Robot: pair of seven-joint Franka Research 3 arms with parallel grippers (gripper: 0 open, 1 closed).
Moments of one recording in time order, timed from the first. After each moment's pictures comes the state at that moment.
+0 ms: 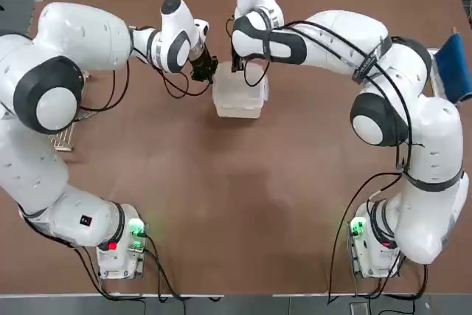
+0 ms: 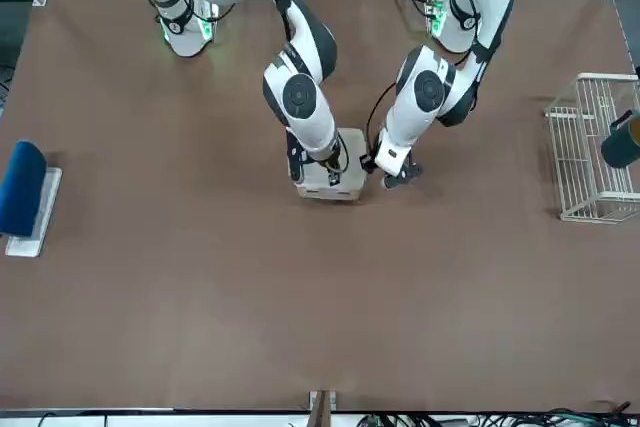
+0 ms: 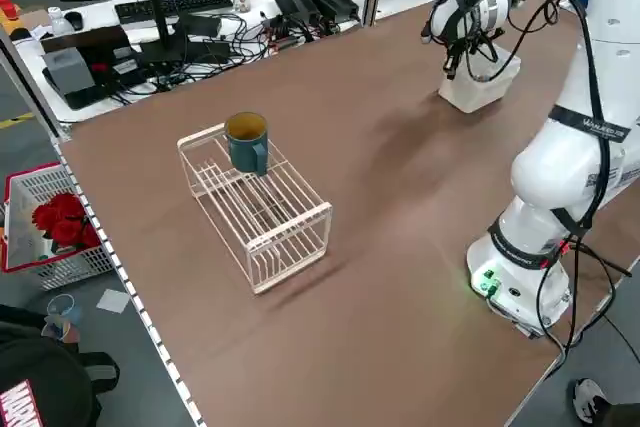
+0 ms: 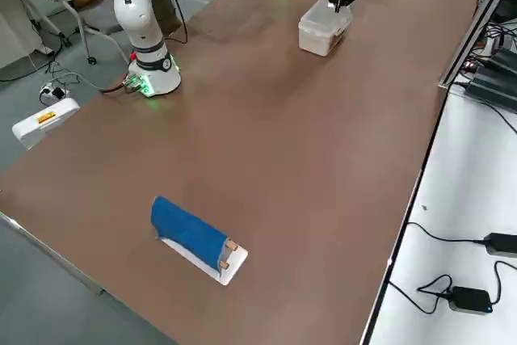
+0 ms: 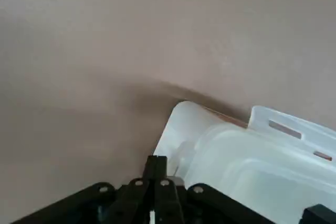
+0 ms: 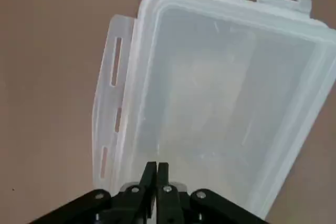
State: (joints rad) left arm -0.28 0.33 -0.36 -2.16 -0.19 2.61 -0.81; right arm 0.80 0.66 -0.01 -1.43 0.27 2.20 2.06
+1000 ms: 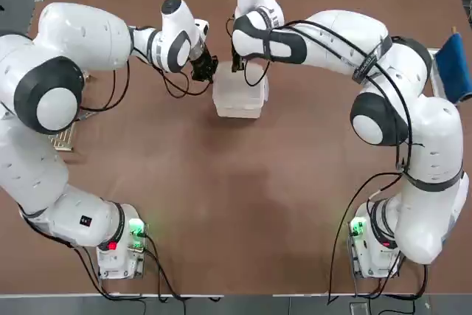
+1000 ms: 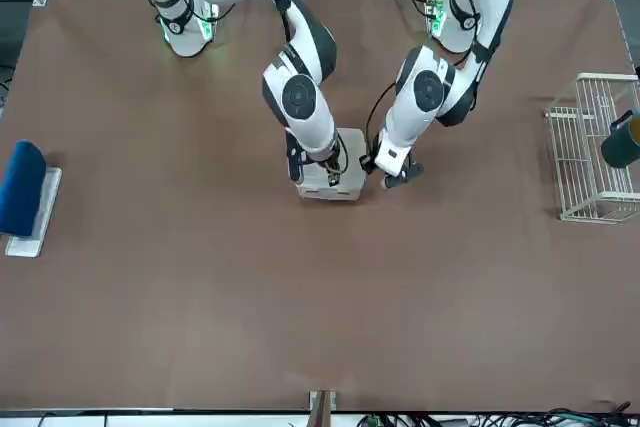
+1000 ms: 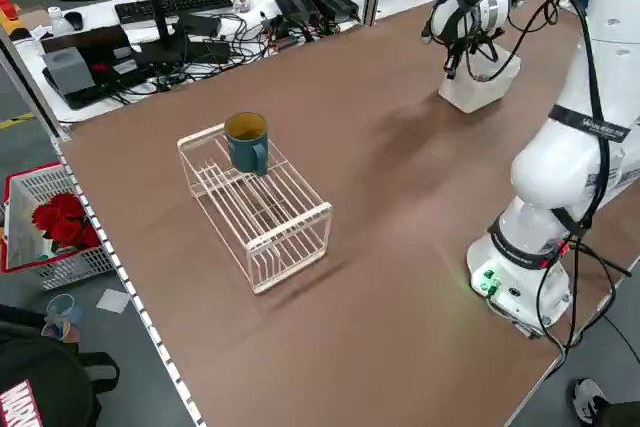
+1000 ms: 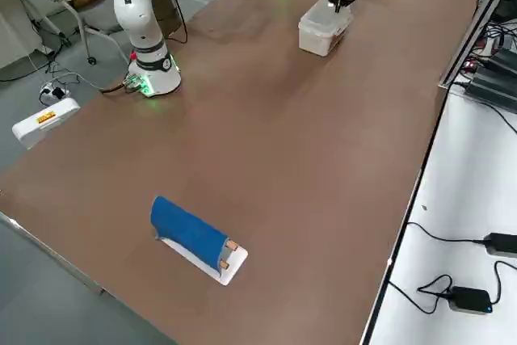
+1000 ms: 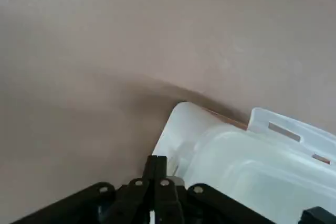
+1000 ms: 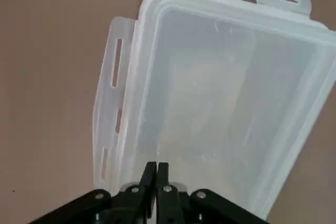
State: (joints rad) left arm -0.28 0.33 -0.36 -2.16 -0.19 2.61 -0.83; right arm 0.80 0.66 -0.01 -1.43 0.27 2.20 2.06
